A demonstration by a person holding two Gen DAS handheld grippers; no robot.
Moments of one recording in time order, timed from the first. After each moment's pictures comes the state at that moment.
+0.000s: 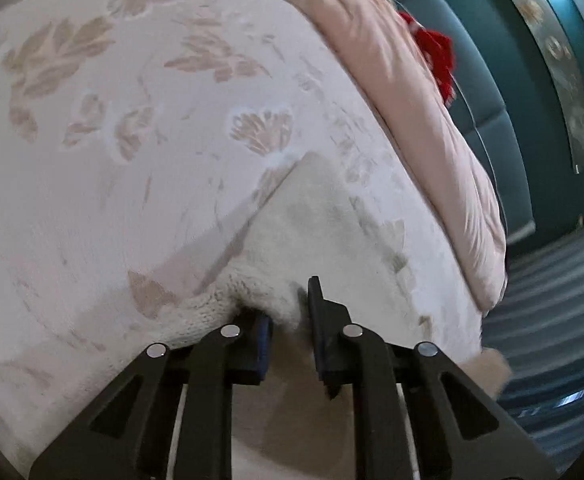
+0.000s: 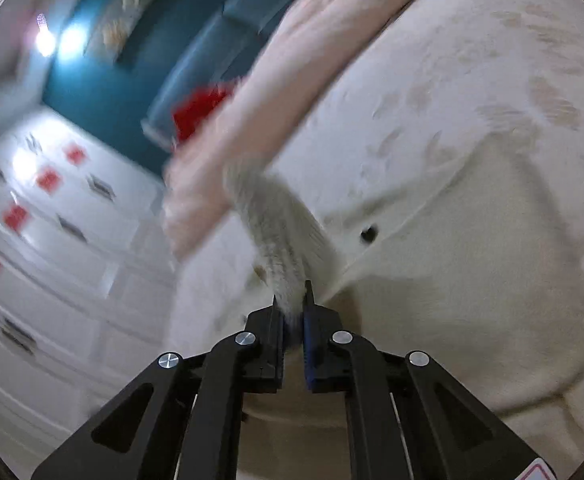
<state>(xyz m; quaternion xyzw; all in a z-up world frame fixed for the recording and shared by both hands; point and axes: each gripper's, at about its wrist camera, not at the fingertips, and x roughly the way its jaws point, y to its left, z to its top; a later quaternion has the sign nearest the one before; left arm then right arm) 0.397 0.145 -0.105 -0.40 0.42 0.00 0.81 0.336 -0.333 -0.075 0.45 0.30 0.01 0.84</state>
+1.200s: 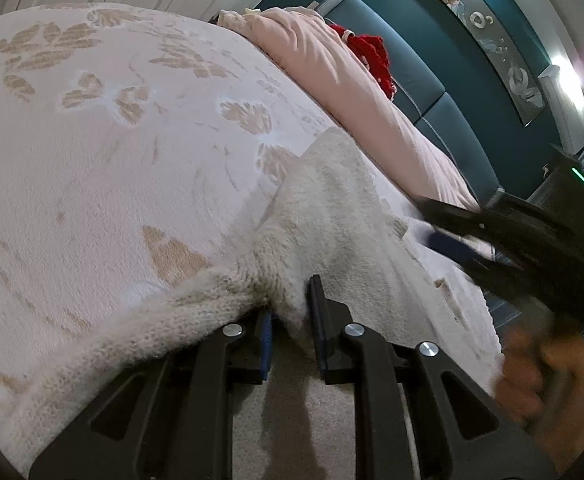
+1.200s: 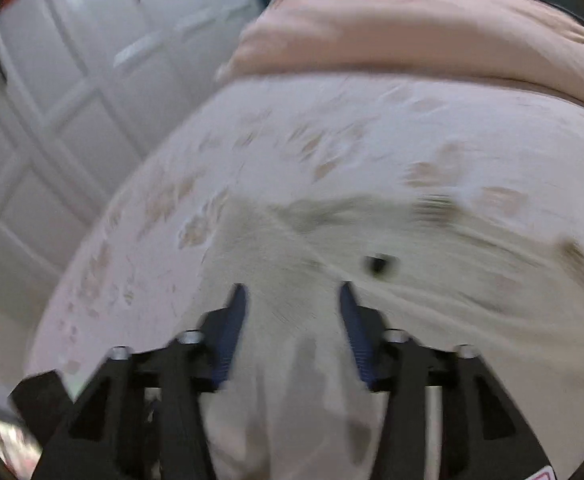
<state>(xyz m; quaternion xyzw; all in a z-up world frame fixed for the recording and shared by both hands) 0.359 0.135 -0.161 -0.34 0.32 -0.07 0.88 0.520 -0.054 -0.080 0.07 0.49 0.21 0.85</state>
